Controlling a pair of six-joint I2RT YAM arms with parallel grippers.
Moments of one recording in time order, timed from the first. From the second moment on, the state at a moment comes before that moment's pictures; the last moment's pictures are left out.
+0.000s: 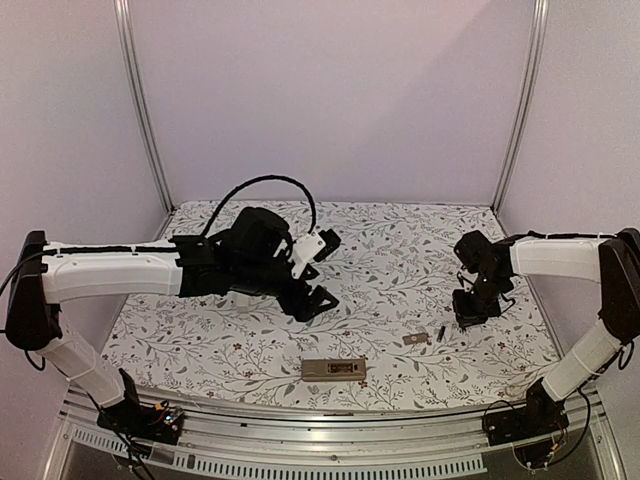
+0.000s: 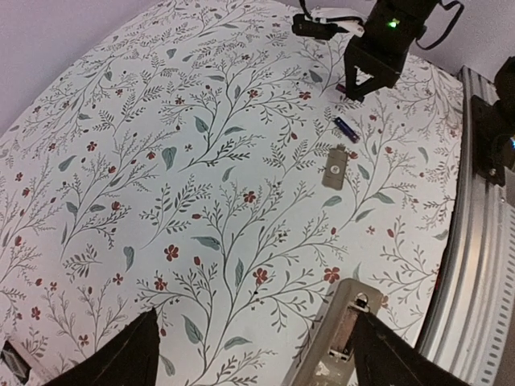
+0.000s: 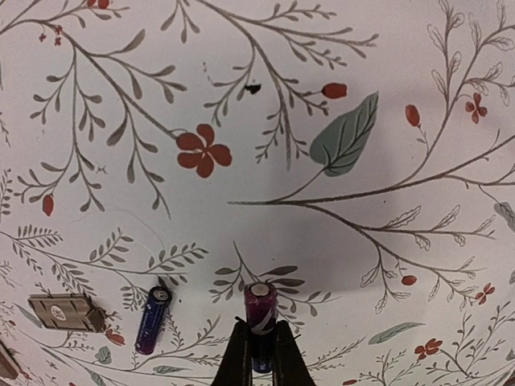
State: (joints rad) left arm -0.98 1.53 1.10 -0.23 0.08 0.03; right arm 0.40 1.55 0.88 -0.77 0.05 0.43
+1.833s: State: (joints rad) left arm -1.25 1.22 0.64 -0.24 -0.01 0.50; right arm 1.02 1.77 1.37 -0.79 -0.32 -0.23
